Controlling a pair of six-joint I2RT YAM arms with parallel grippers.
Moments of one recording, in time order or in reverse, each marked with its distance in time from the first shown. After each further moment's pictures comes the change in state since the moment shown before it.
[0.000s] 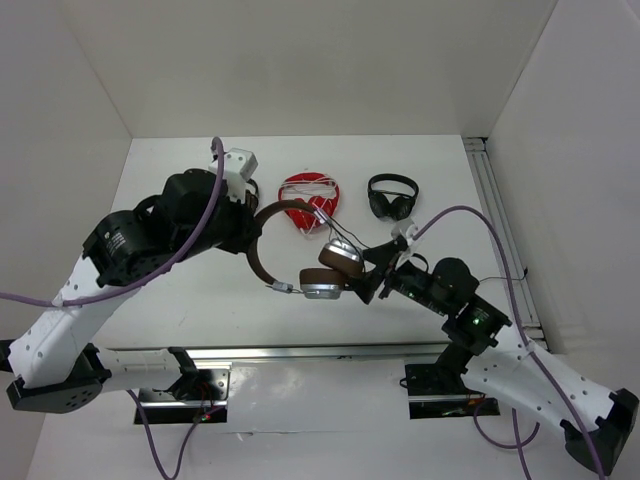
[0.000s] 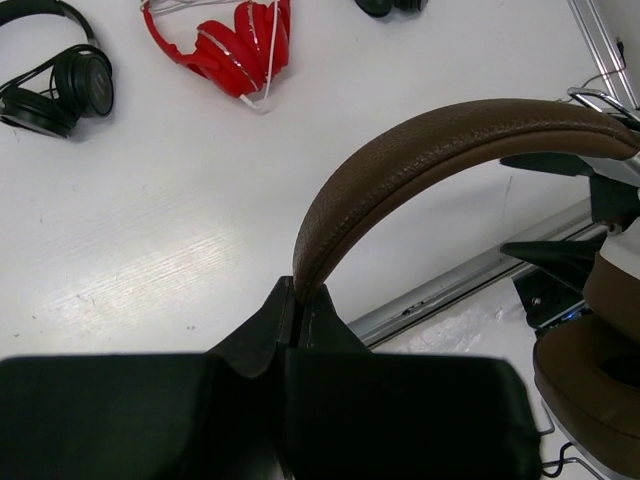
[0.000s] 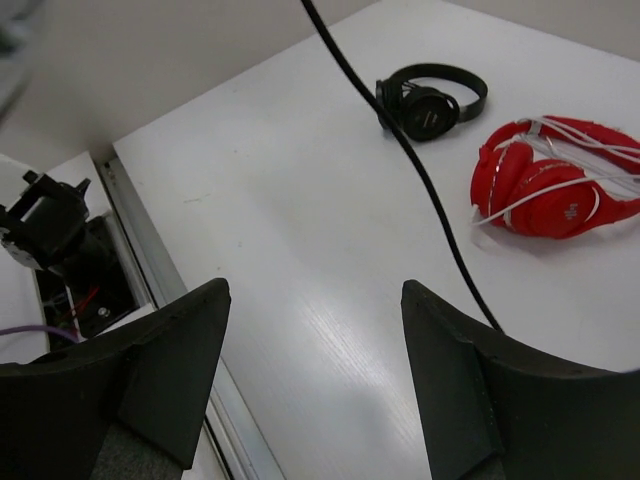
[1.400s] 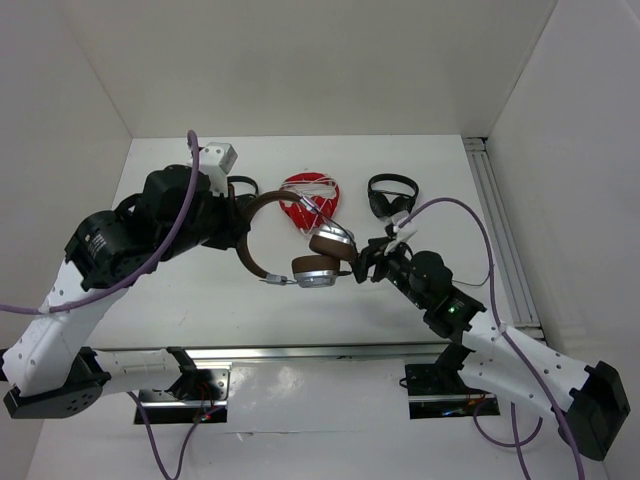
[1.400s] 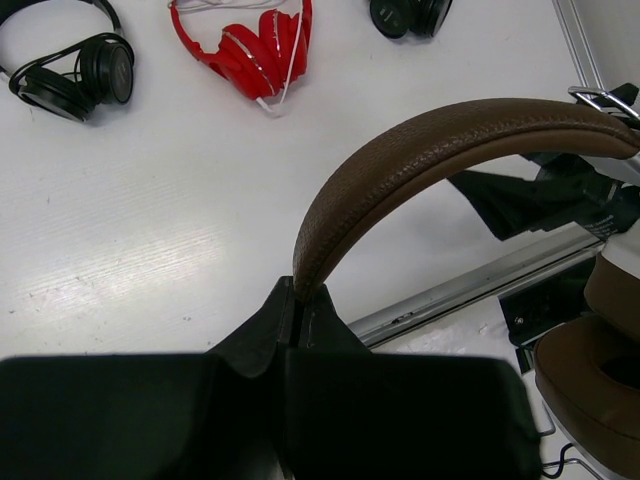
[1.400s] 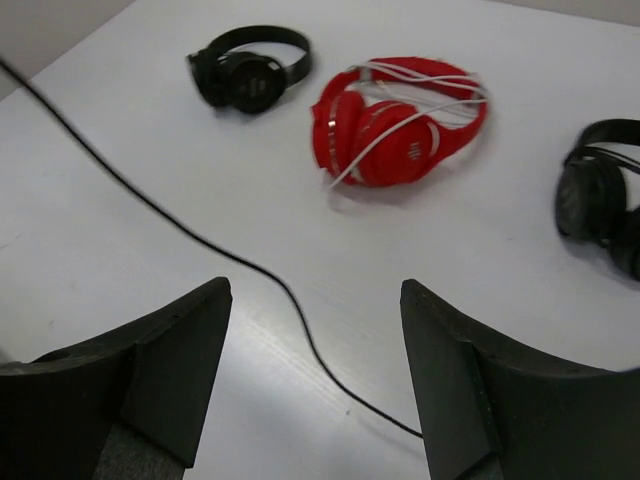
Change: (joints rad) left arm 0.061 -0.017 0.042 -0.045 -0.006 -0.071; right arm -0.027 0.162 -0.064 0.136 0.366 -0.017
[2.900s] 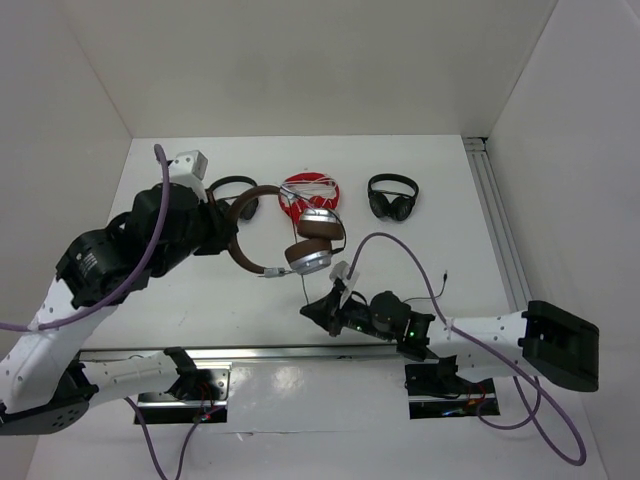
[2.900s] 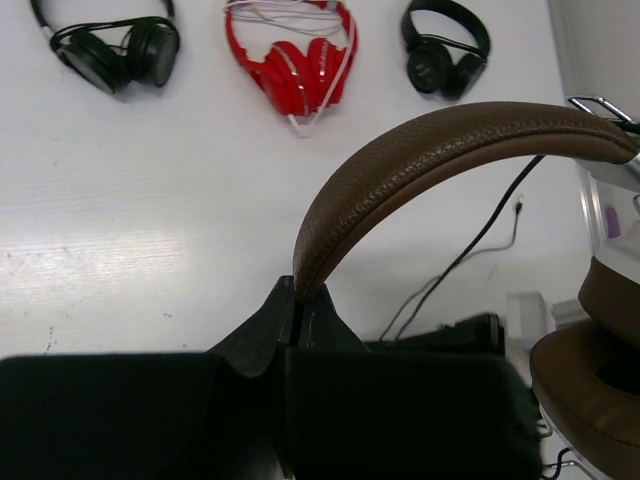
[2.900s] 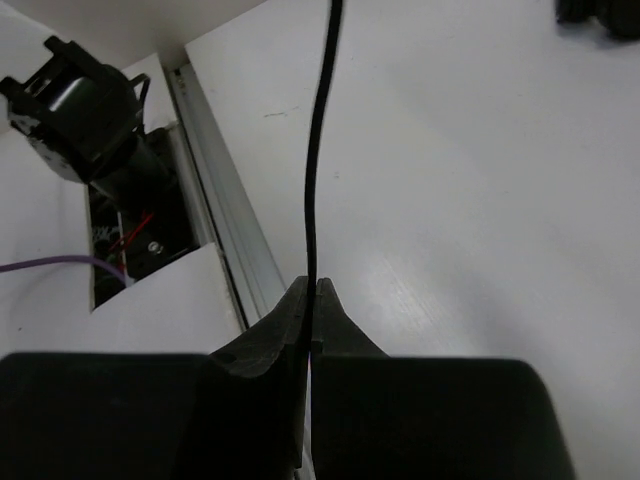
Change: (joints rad) left arm 0.000 -0.117 -0.139 0.063 -0.119 -0.179; right arm 0.410 0.341 -0.178 0.558 -0.171 0.103
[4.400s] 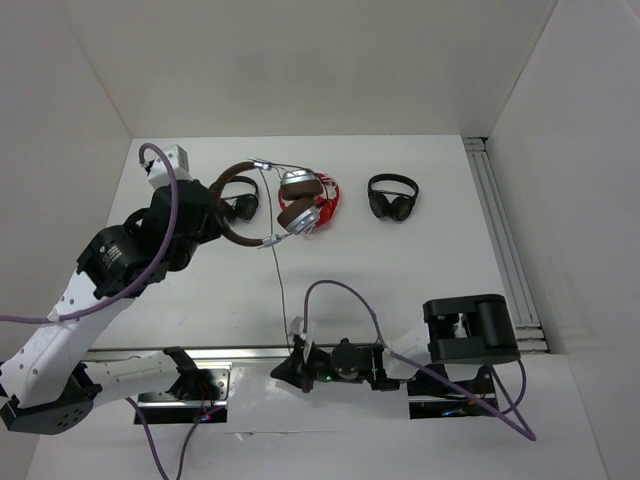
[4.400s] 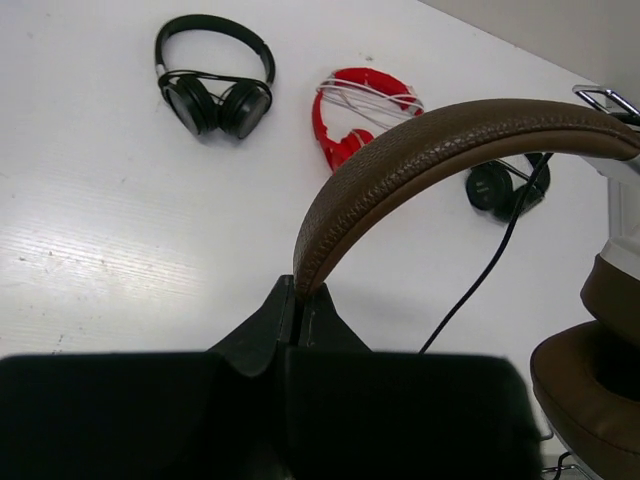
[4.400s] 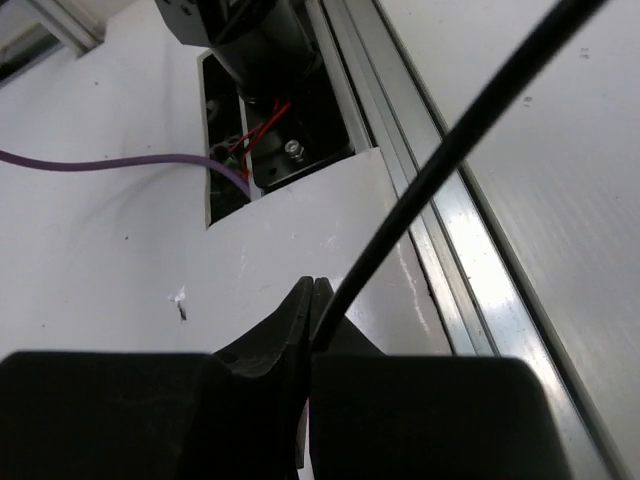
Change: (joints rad) left arm 0.044 0.014 -0.099 0.079 -0.257 -0.153; right arm 0.354 0.568 0.054 0.442 0.082 0.158
